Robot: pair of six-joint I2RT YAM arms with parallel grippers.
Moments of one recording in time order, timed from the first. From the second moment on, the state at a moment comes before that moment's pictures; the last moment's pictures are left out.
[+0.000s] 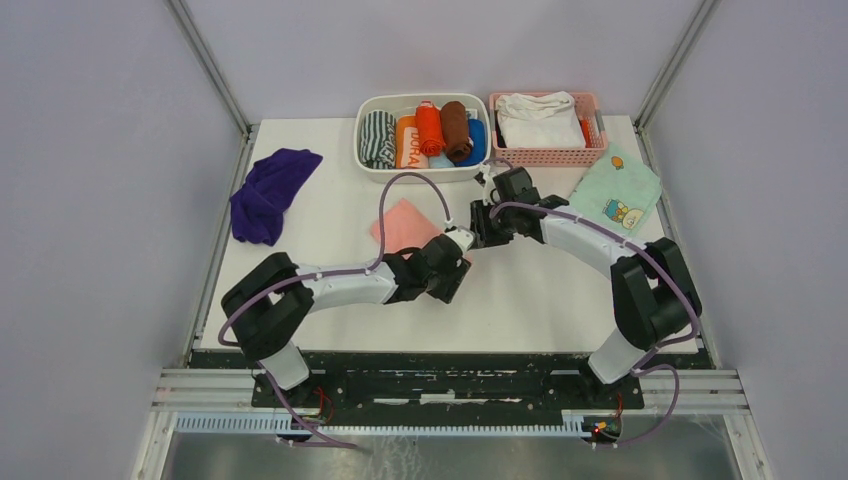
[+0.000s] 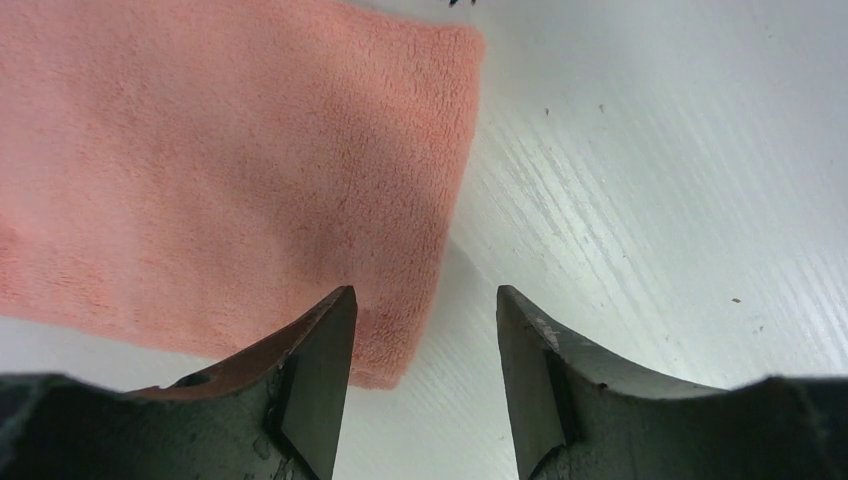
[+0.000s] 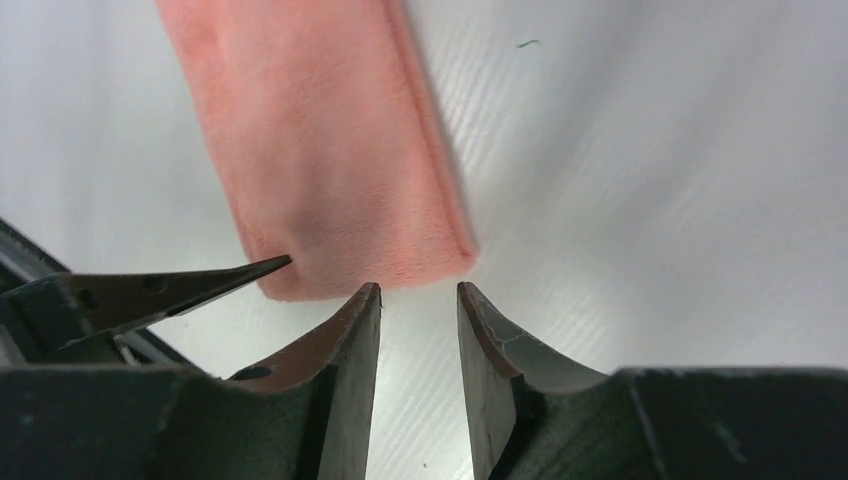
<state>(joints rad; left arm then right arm) -0.98 1.66 0.91 -0.13 -0.20 -0.28 0.49 1.65 1.09 -0.38 -0.31 0.30</state>
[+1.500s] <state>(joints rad) -0.88 1.76 0.97 -0.10 0.03 -0.27 0.43 1.67 0.91 -0.19 -0.34 0.61</state>
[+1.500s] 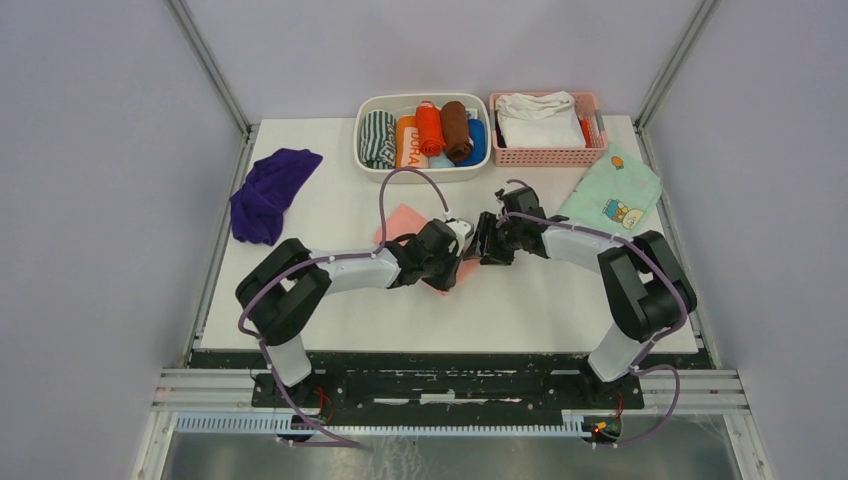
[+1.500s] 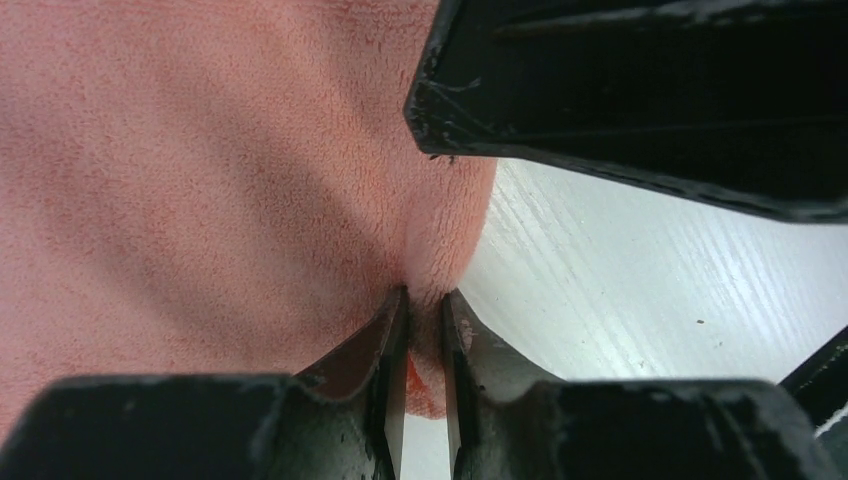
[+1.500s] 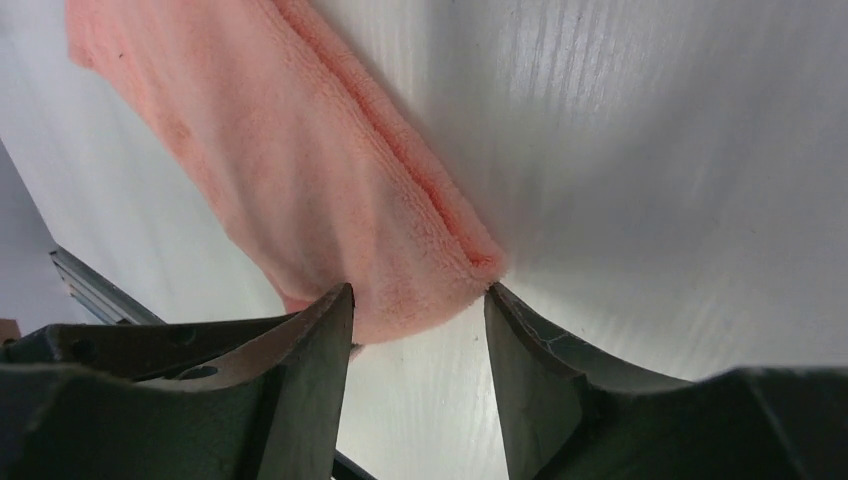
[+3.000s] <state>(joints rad) -0.83 1.72 0.91 -0.03 0.11 -0.40 0.45 1.76 0.90 -0.16 -0.30 0.87</state>
